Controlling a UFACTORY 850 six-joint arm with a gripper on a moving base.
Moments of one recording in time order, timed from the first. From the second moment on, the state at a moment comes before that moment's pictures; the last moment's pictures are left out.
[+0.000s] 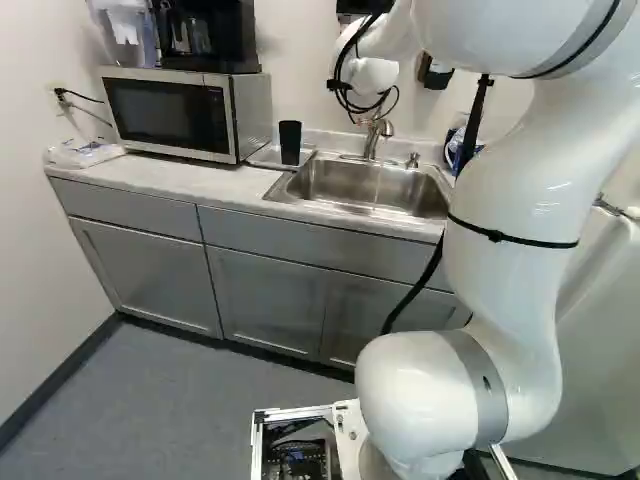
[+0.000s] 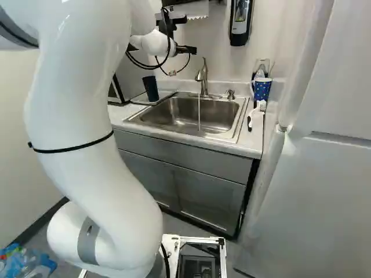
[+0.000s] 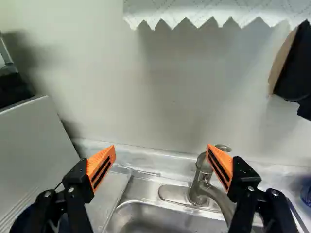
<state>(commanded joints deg) -1.7 -12.6 -76.3 17.9 17.8 -15.7</state>
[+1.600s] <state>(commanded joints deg) -6.3 -18.0 -87.0 17.9 10.3 -15.7</state>
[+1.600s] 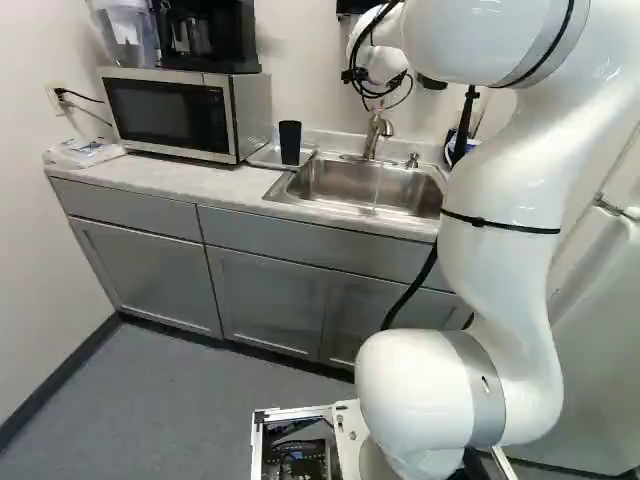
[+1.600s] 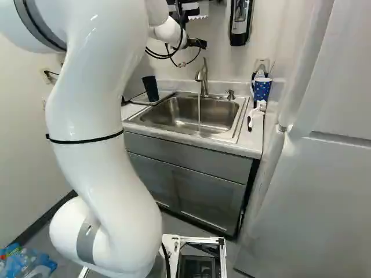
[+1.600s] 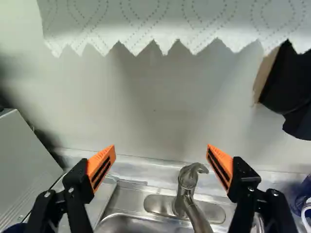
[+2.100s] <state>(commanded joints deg) -6.3 -19.7 -89.0 17.9 9.6 -15.7</state>
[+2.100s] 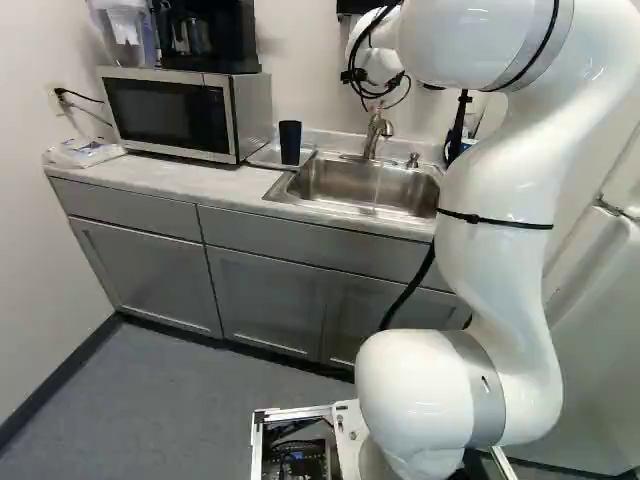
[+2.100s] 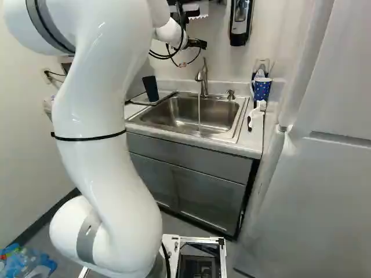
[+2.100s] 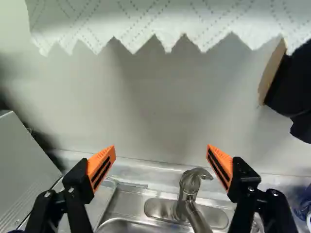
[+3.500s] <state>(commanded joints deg) -6.6 -20.6 -90.0 17.9 2.8 -15.7</state>
